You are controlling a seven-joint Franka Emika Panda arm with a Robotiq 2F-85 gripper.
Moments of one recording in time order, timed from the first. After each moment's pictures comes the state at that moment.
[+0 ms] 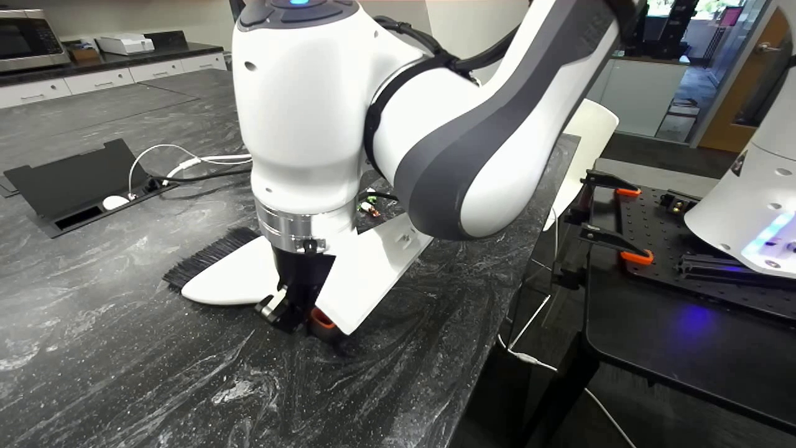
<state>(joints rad) 0.72 0.73 -0.05 -1.87 -0.29 2.72 1.04</state>
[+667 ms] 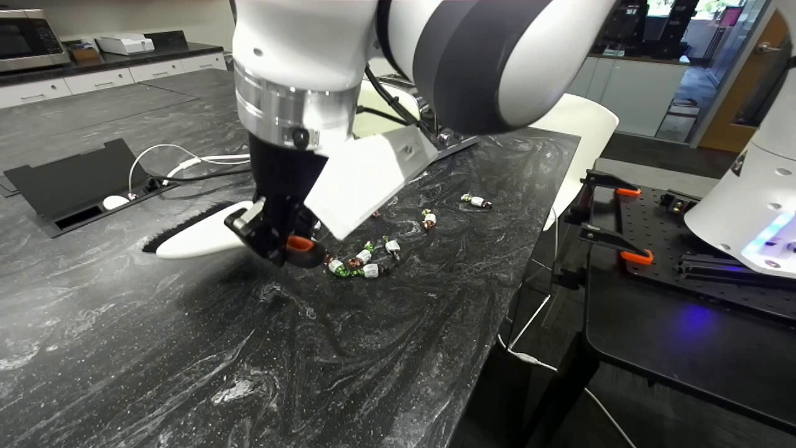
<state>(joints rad) 0.80 0.53 -0.16 -1.97 -0.36 2.72 1.05</state>
